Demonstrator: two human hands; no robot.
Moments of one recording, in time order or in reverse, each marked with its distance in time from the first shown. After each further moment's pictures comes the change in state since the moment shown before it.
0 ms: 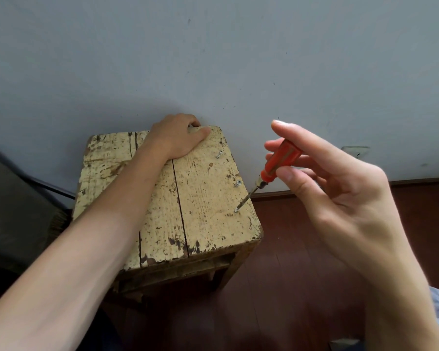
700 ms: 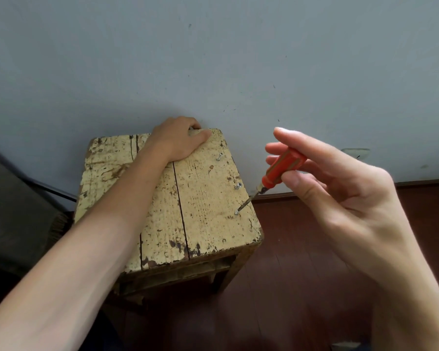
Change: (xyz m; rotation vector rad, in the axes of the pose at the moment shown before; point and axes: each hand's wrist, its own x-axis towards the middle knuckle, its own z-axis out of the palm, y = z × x) left_hand 0.002 -0.002 0.001 0.004 0.003 0.010; right_hand -0.001 -0.006 -0.005 0.099 -0.033 0.038
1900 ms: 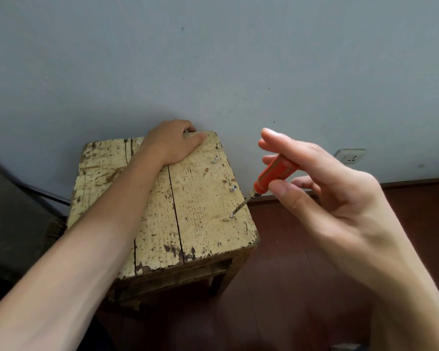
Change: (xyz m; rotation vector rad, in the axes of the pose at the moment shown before) left_hand -0.001 0.002 -0.001 -0.003 0.006 0.002; right_hand -0.001 -0.003 -0.001 -0.094 -0.044 -0.007
